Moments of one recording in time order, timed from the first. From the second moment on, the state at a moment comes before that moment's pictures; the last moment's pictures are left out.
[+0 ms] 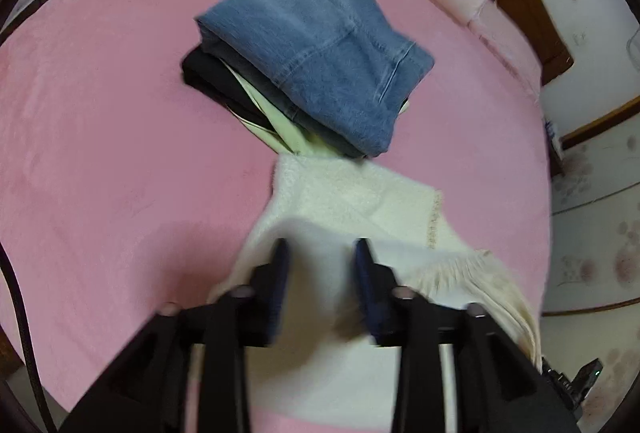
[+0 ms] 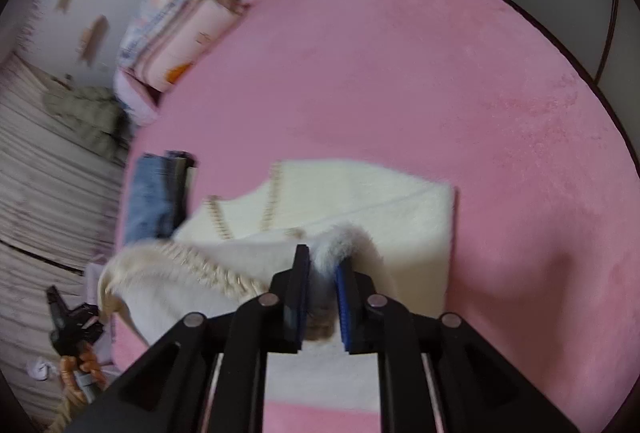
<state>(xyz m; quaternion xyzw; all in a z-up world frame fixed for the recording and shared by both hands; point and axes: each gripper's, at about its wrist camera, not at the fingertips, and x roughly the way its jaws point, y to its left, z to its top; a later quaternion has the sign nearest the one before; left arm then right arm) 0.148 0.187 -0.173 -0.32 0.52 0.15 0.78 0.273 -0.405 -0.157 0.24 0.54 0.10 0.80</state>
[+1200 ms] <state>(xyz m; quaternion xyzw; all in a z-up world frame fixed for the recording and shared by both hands) 0.266 0.135 -0.244 -0.02 0.50 0.09 0.86 0.347 -0.370 -0.237 0.09 0.52 0.03 0.85</state>
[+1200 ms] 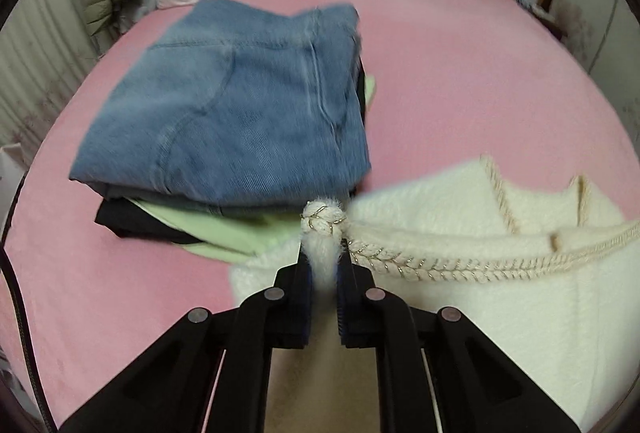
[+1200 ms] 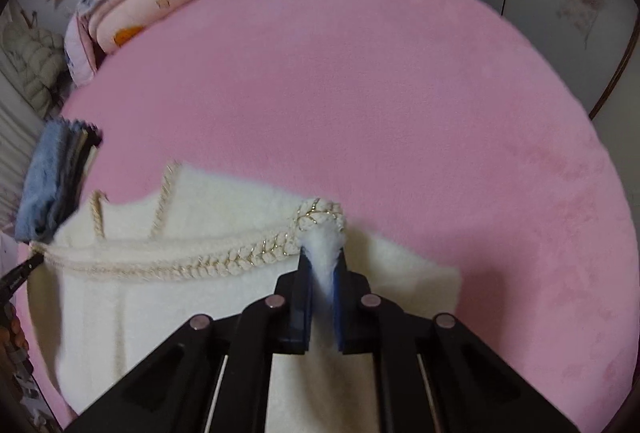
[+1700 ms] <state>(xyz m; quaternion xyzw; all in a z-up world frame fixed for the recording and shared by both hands) 0.290 0.129 -0.285 0.01 0.49 0.13 0.86 0.378 -0.355 -0.284 0.07 0.53 -0.04 0.84</state>
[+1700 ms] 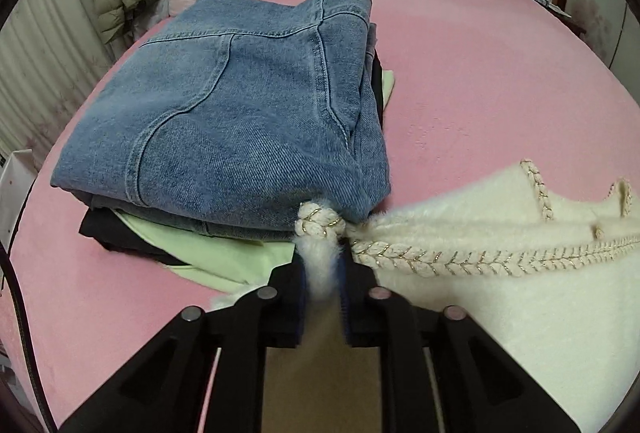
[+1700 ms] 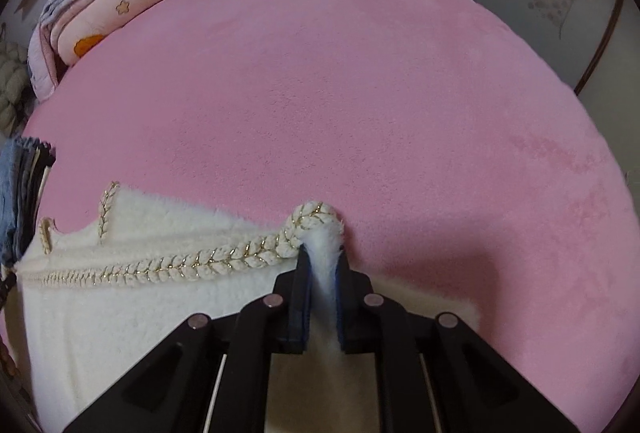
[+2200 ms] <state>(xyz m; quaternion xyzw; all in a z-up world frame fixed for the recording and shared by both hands) 0.242 0.028 -0.214 -0.08 0.48 0.04 0.87 0.309 -0.222 -0.187 0.10 0.46 0.11 0.88</state>
